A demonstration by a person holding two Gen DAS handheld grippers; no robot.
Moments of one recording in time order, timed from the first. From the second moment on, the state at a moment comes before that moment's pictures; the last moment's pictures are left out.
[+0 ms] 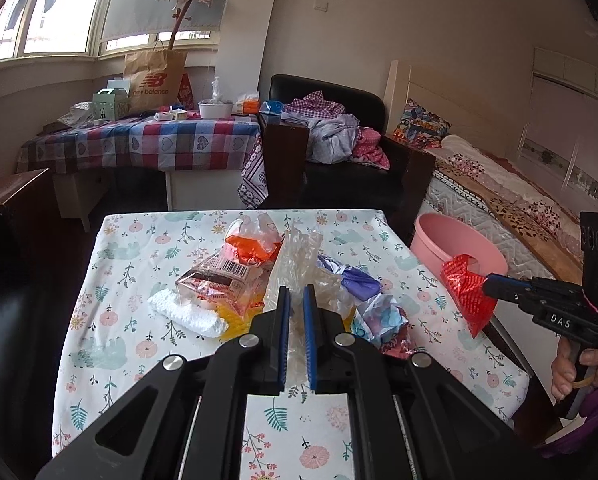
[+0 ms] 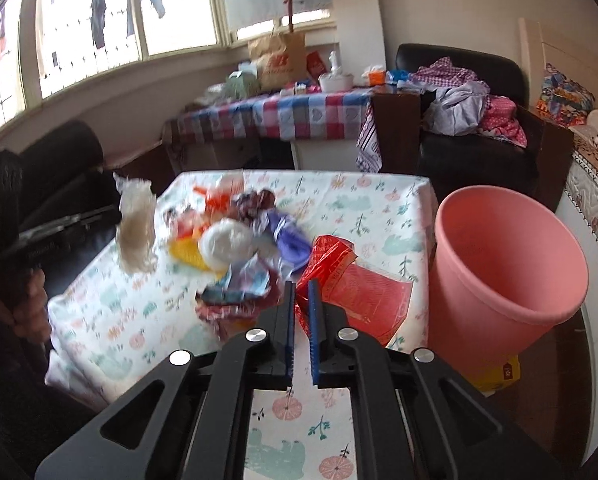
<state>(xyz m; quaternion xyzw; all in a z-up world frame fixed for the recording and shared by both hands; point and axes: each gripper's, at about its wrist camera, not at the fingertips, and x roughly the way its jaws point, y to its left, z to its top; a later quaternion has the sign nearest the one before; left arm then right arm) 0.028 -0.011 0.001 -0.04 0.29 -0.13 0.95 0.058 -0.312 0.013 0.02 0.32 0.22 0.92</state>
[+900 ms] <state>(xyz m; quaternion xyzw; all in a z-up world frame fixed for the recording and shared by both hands) 0.123 -0.195 0.044 -0.03 0.25 -0.32 0.91 0.111 -0.445 0.022 0.18 0.23 0.10 0.95</state>
